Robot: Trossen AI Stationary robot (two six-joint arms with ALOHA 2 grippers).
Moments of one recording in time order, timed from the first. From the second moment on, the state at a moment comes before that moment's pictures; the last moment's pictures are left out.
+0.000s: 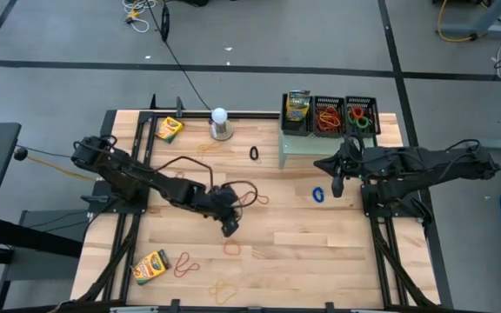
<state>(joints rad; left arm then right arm) -0.29 1.60 0.89 -0.14 -0.22 -0.79 0.14 0.76 0.82 -0.51 0.39 0.36</state>
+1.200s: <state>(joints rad) -0.46 1.83 0.99 -0.30 -0.21 -1.06 0.14 0.90 0.82 -0.57 0.39 0.38</state>
